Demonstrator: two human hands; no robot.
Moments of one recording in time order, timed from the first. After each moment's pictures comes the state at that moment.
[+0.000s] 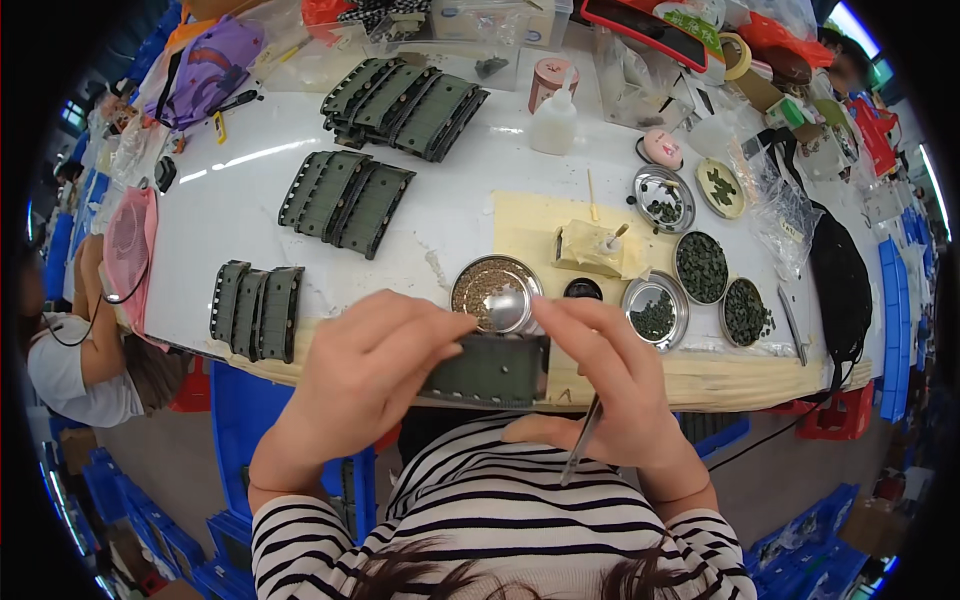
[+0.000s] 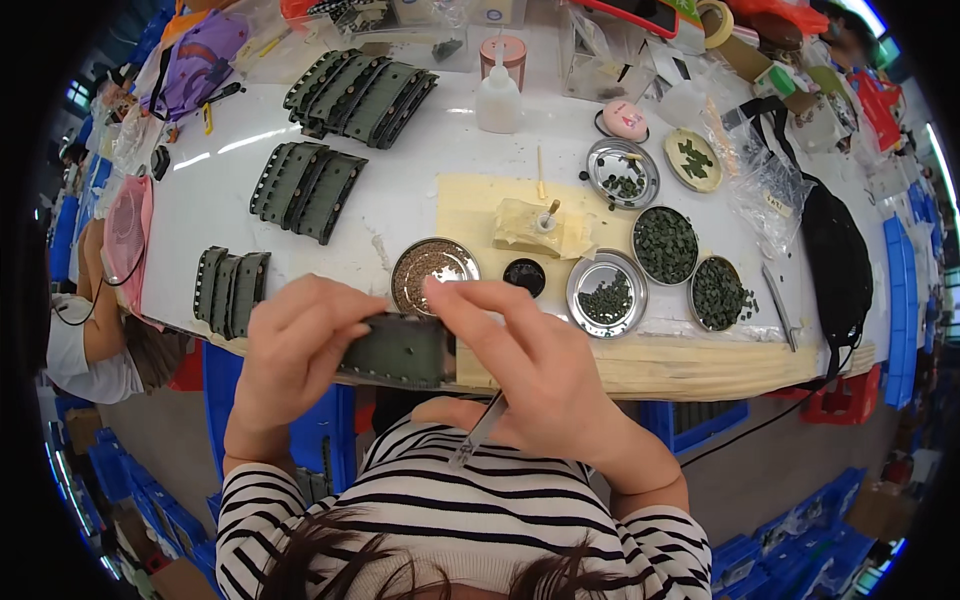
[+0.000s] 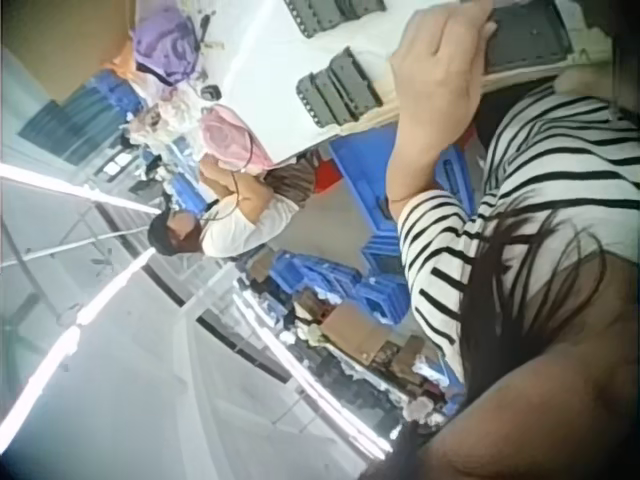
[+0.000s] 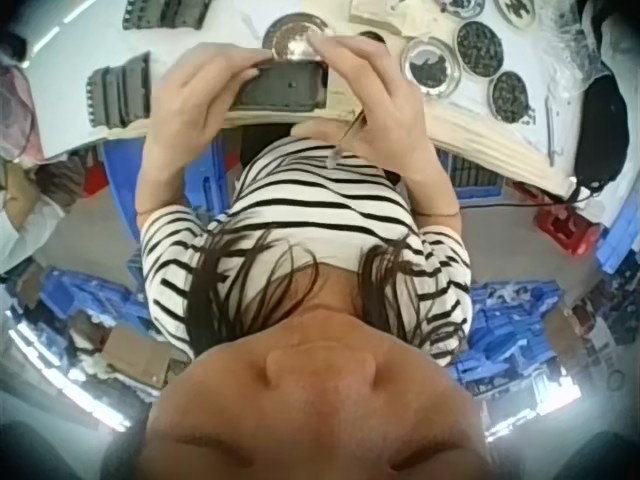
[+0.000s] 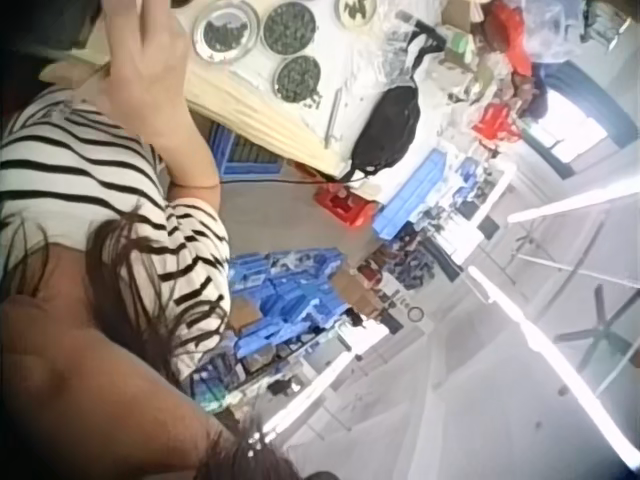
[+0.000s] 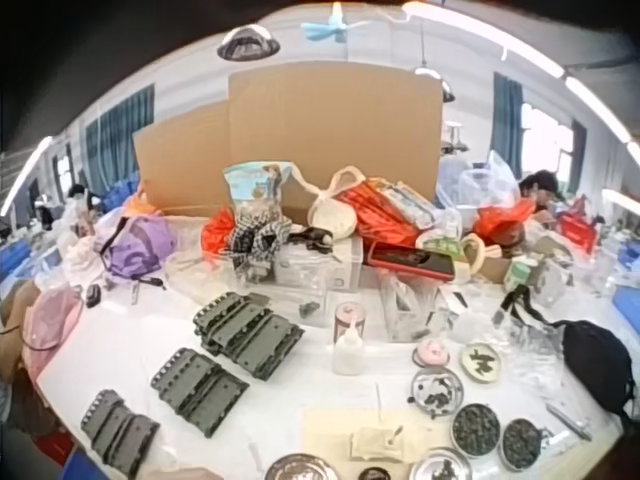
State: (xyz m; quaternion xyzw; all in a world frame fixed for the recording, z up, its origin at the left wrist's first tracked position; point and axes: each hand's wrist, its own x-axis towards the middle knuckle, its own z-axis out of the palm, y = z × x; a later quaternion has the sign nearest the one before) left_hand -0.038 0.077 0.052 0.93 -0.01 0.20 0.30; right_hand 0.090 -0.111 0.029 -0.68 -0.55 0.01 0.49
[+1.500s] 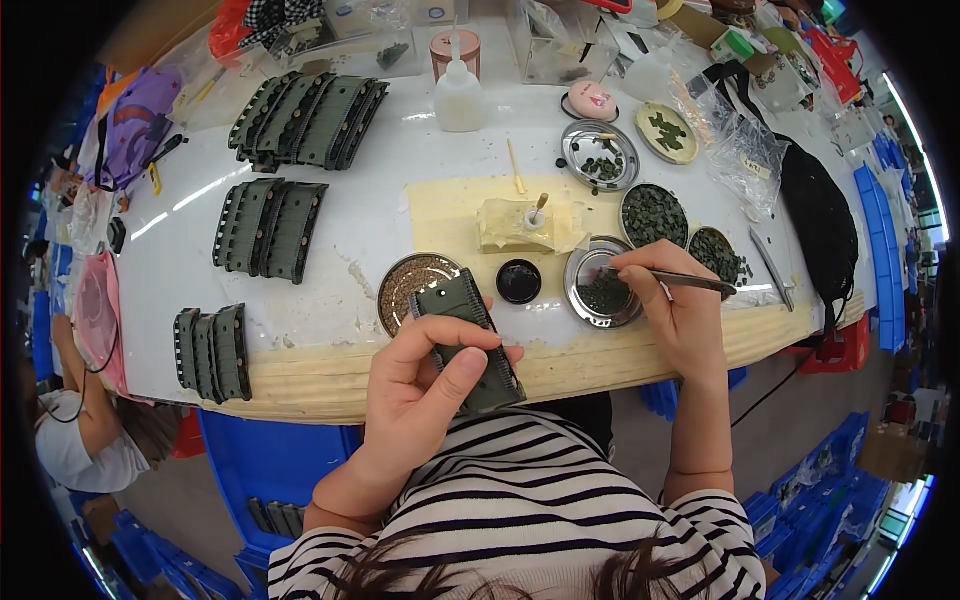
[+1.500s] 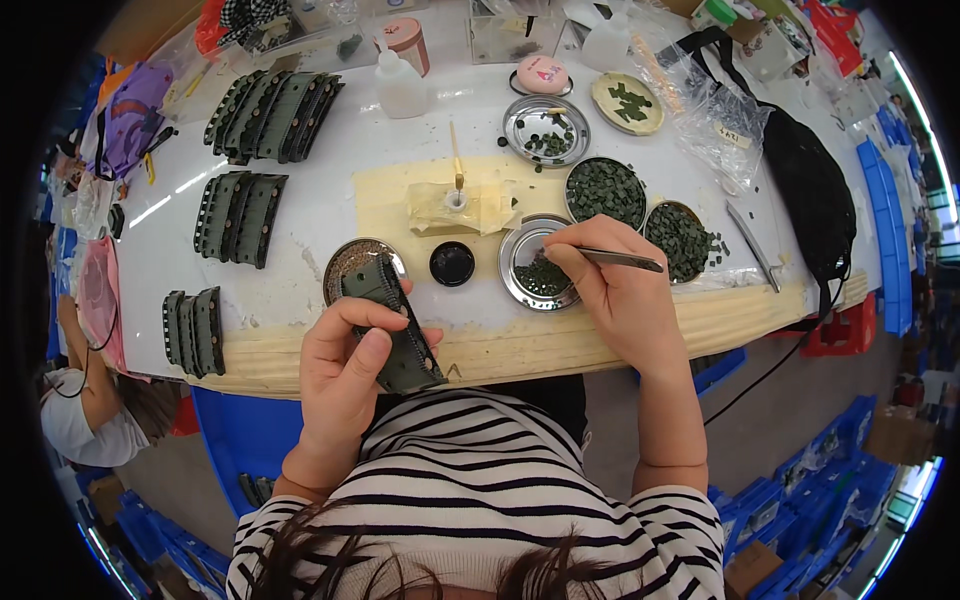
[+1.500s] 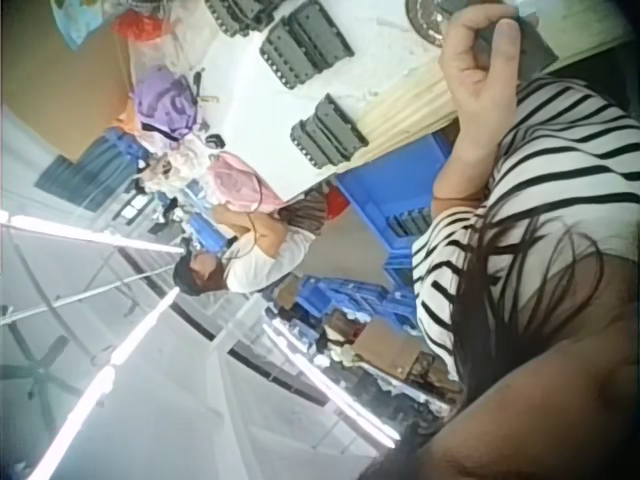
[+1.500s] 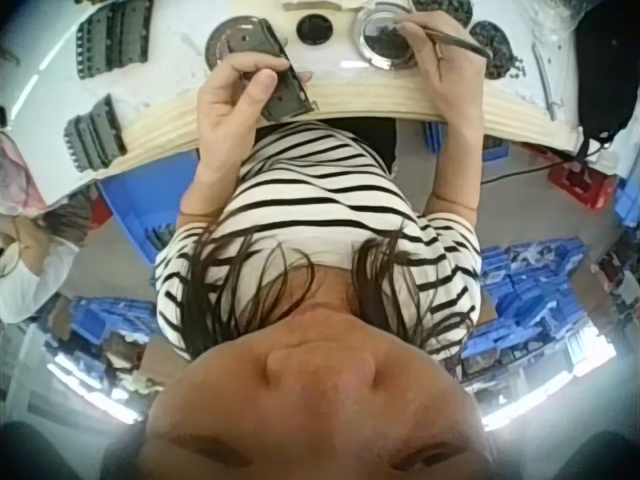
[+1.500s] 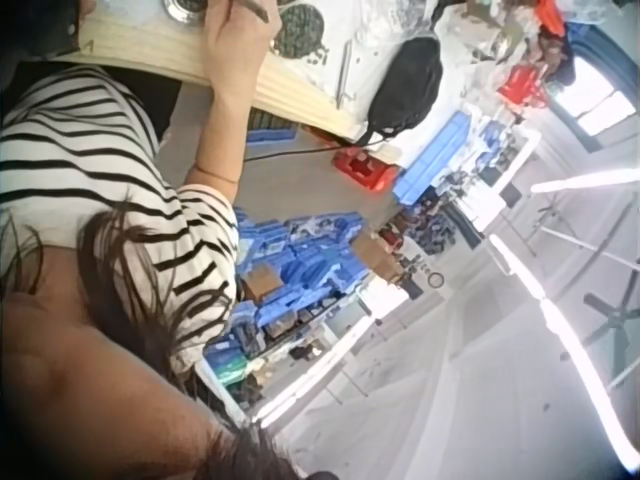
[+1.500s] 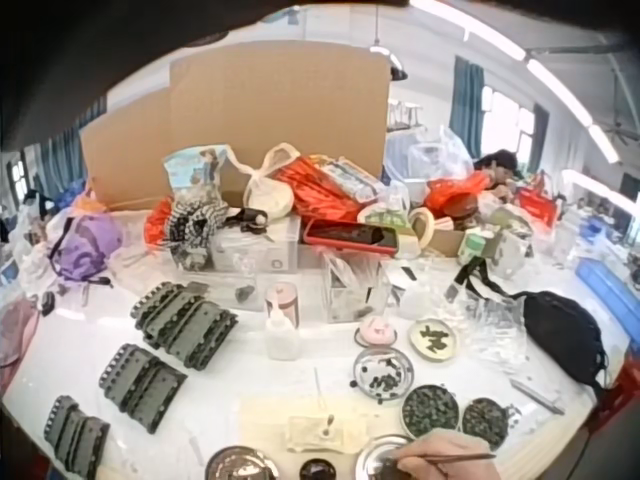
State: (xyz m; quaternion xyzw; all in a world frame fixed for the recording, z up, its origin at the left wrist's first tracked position) left_hand -0.013 0.009 -0.004 0.51 0.11 0.10 0.84; right_hand 0.162 -0.178 -0.001 -0.81 -0.39 0.02 0.44
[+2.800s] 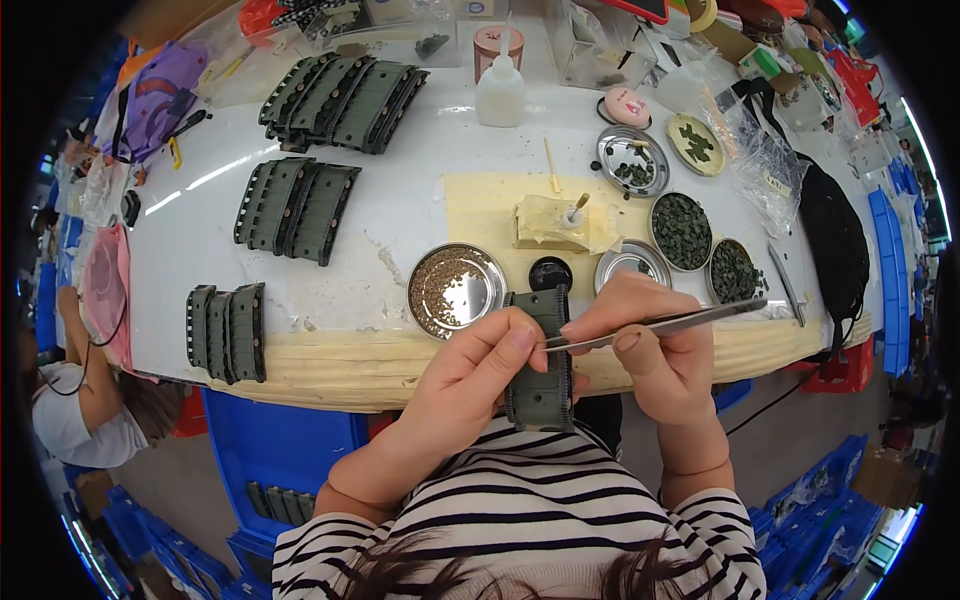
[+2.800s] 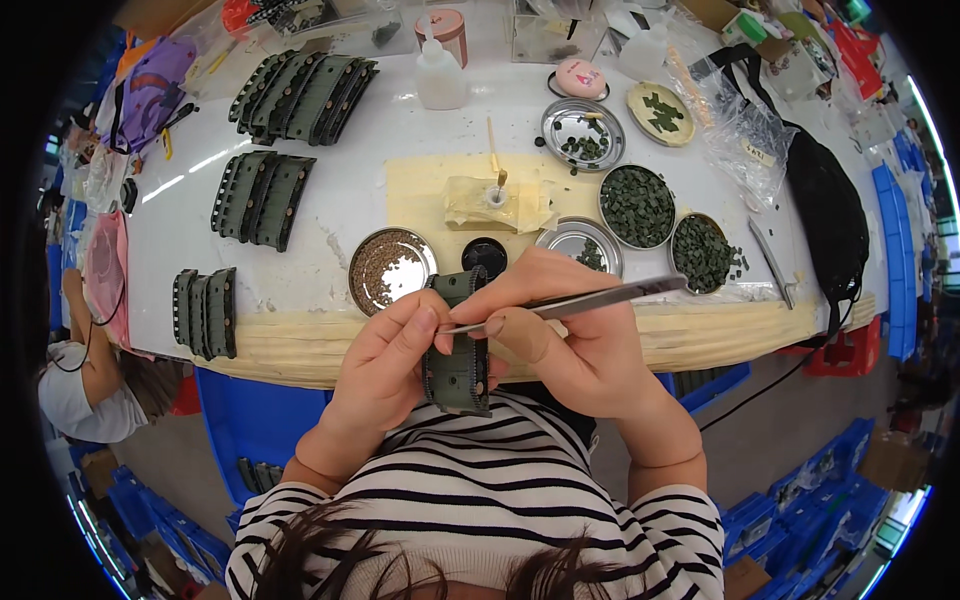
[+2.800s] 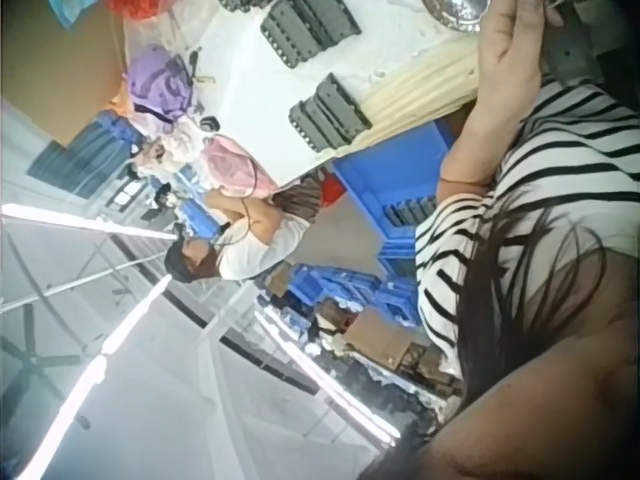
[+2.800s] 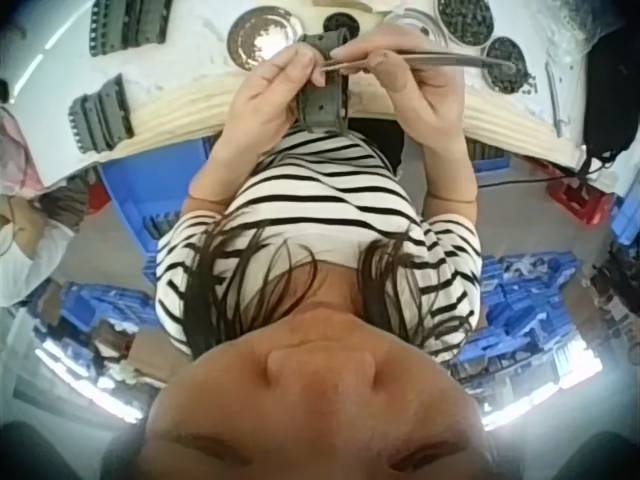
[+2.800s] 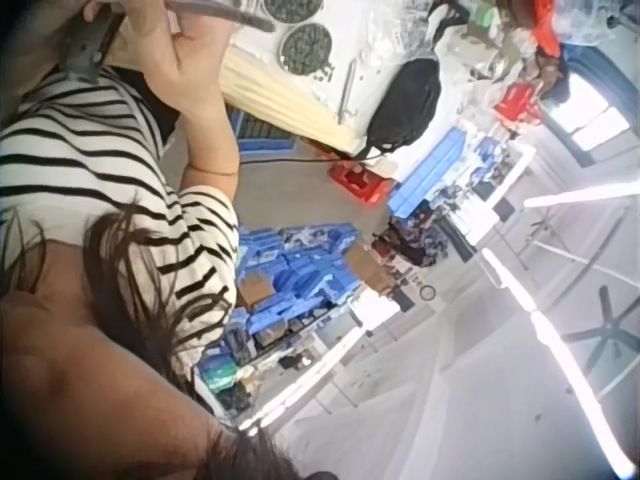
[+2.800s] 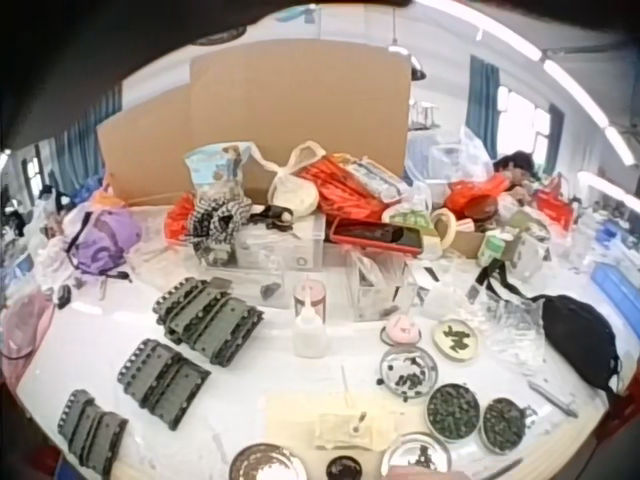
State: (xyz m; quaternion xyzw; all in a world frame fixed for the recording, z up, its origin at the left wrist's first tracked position) left_hand -0.004 0.007 -0.007 0.38 0.08 -0.03 0.92; right_hand 0.129 -0.143 0.019 -0.61 -0.47 0.19 0.61
